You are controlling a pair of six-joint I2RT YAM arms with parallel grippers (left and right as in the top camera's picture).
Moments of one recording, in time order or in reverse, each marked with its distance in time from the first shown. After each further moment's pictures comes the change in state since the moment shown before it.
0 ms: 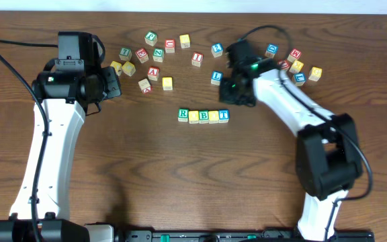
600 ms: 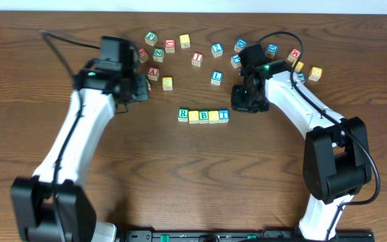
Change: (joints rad) left arm -0.167 0.144 -0.082 0.159 0.028 0.008; right arm -0.042 -0.037 -0.073 -0.082 0.009 -0.055
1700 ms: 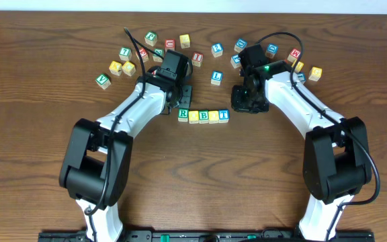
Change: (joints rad) left arm -0.222 0.310 -0.001 0.271 -0.018 0.015; right arm 0.000 0.000 -0.005 0.006 0.000 -0.001
